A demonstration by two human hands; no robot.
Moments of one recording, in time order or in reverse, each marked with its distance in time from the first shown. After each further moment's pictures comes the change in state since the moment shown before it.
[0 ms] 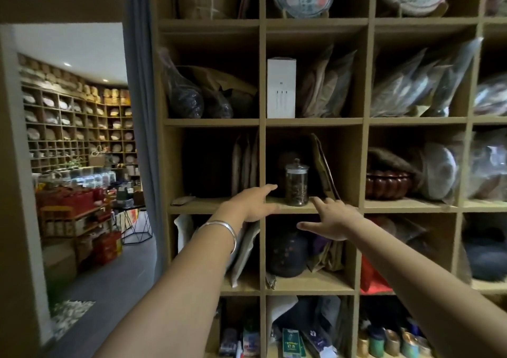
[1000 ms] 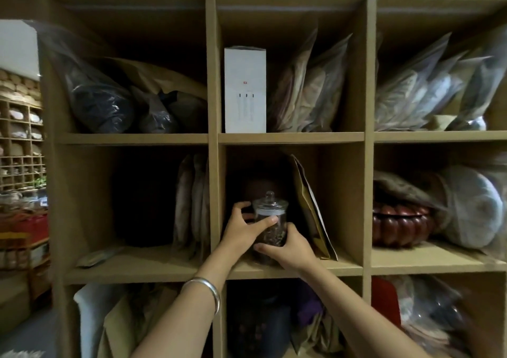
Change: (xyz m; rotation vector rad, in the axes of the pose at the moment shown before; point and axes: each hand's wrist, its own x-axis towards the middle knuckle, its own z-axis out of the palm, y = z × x) left_hand 0.223 -0.018 0.079 -0.889 0.412 -0.059; right_hand 0.188 0.033 0.090 0.965 0.201 0.069
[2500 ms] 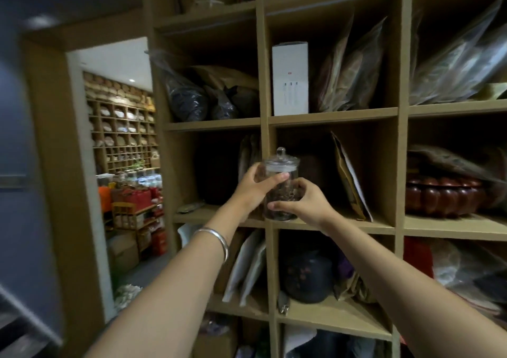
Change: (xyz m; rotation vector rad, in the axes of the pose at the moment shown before) left_hand -0.124 0.092 -0.068 0.063 0.028 0.107; right_hand -0.082 -0.094 -0.019 0.388 -0.188 -0.268
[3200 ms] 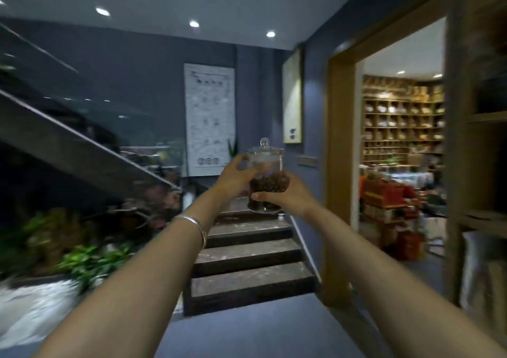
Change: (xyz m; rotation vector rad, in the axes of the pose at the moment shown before) left_hand -0.379 0.193 -0.302 0.504 0.999 -0.173; right_hand -0.160 -0.289 0.363 0.633 -0.910 -0.398
